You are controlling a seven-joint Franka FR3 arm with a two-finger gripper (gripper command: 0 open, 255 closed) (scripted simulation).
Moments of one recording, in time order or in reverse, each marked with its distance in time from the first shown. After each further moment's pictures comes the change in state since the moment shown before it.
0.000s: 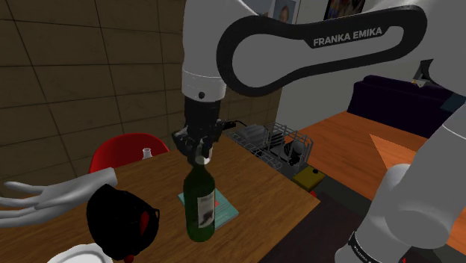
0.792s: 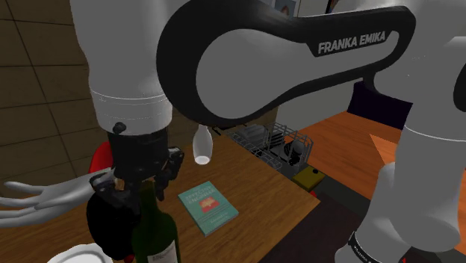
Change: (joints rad) arm 0.175 0.304 0.172 0.310 -0.207 -0.091 0.381
